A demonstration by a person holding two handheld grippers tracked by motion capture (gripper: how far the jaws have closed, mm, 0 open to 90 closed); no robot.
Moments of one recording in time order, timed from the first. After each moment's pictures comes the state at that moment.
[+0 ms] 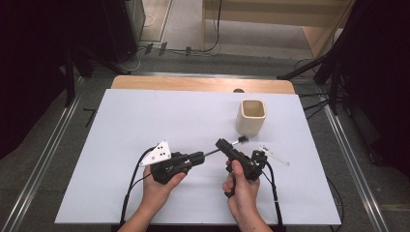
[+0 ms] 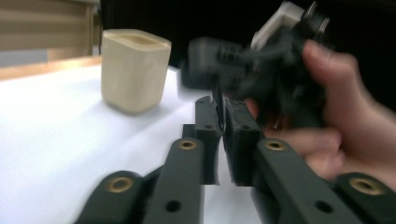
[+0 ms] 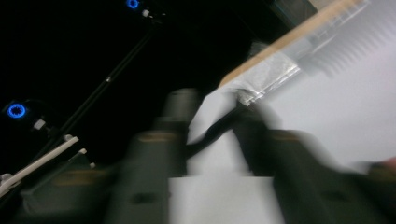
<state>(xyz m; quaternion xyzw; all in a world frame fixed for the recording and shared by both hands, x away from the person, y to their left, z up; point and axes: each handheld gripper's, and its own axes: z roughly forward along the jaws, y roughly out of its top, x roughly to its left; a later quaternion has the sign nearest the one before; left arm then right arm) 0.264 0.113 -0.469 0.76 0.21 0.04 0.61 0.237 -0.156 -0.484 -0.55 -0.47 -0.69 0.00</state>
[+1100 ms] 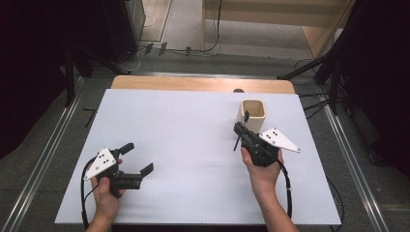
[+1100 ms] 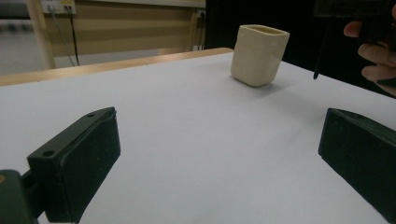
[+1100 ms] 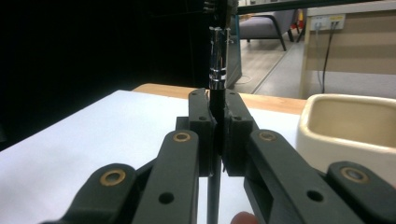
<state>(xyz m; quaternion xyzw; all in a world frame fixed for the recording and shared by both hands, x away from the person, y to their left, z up) 0.248 0.247 -0.473 0.72 0.32 0.19 0.58 0.258 -0.182 -0.439 -0.46 -0.62 -0.58 -0.27</state>
